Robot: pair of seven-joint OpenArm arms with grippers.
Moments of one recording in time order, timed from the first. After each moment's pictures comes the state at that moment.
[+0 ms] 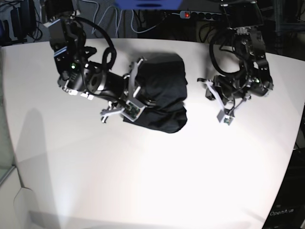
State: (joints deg) left arm 2.0 -4.7 -14.5 93.4 -19.3 -31.9 69.6; right arm -4.7 10.2 -14.0 111.1 18.6 39.5 -48.8
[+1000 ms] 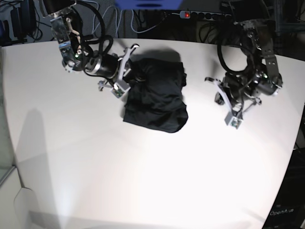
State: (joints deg) left arm 3.3 -6.9 -14.5 103.5 -19.7 -32.0 70.2; right arm -10.4 13.4 -13.8 87.7 19.7 39.5 -28.7
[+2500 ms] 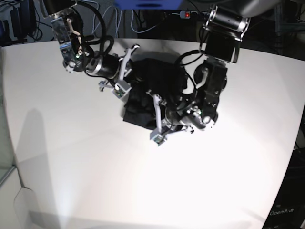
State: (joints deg) left arm -13.7 -0.6 14.1 77.1 -12.8 -31.5 58.8; right arm -10.0 13.2 -14.2 87.3 19.6 39.5 -29.0
